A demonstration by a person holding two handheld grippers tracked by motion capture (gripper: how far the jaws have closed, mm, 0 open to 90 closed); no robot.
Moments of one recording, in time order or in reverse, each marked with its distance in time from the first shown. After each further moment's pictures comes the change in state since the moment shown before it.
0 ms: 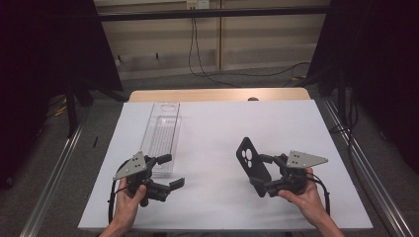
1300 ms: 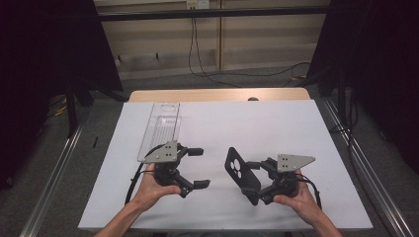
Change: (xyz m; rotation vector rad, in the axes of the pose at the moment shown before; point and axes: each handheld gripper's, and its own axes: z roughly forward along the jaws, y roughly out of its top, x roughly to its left) left arm -0.012 0.040 0.068 0.060 -0.312 0.149; right arm 0.010 0.000 0.020 0.021 0.204 -0.020
